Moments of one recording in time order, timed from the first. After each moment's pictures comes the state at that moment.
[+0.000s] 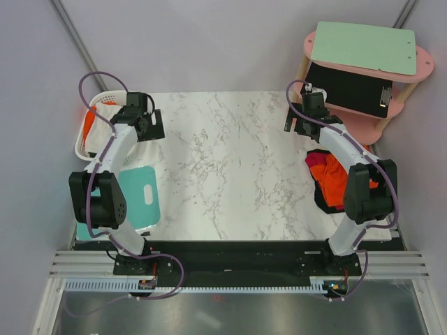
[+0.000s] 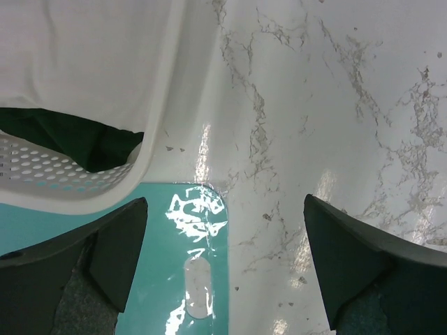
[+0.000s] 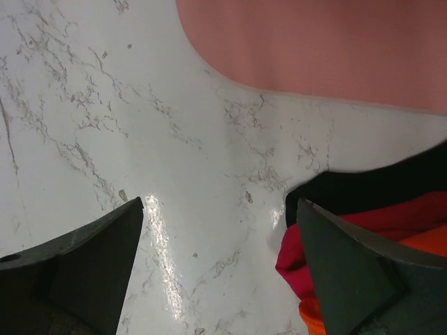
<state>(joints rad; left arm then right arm) -0.05 1.67 1.42 -0.65 -0.23 -0.17 0.17 1.73 1.36 -0.38 0.22 0.32</state>
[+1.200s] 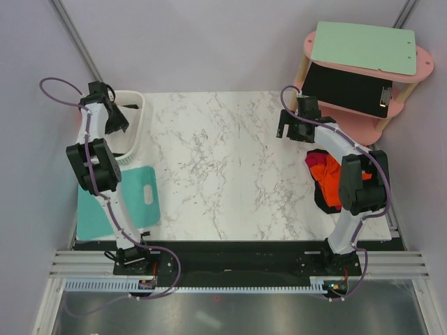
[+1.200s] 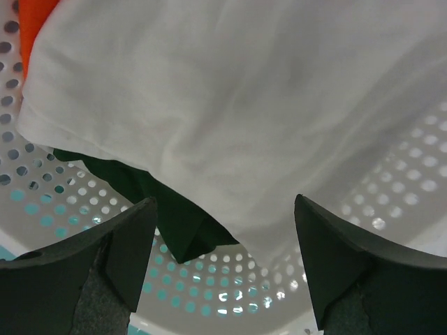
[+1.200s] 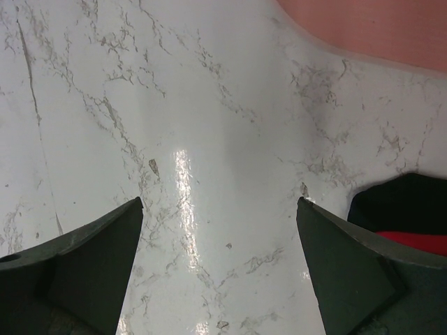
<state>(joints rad) 0.26 2.14 1.98 -0.89 -0.25 -0.34 0.17 1.83 1.38 -0.38 0.02 0.32</state>
